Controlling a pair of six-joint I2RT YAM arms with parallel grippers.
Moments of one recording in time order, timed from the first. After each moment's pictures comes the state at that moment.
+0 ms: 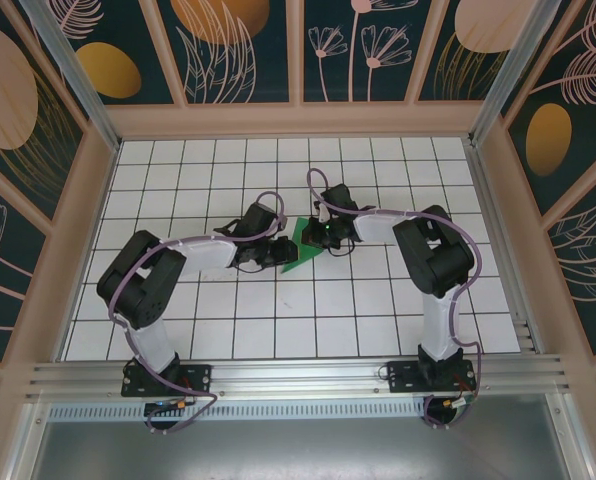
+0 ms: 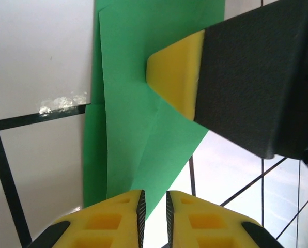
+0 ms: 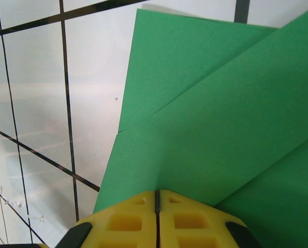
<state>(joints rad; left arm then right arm) -0.61 1.80 0.93 -0.07 0.39 -0.72 0.55 2.00 1.15 -0.15 -0.44 0.64</state>
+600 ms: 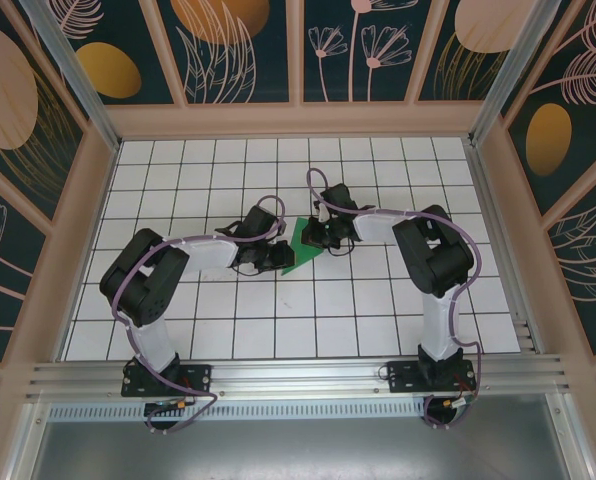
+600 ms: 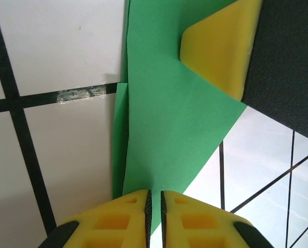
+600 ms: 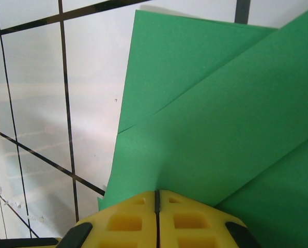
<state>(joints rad) -0.61 1.81 0.93 -0.12 0.38 -0.69 0.55 2.01 1.16 -0.16 -0.44 0.64</state>
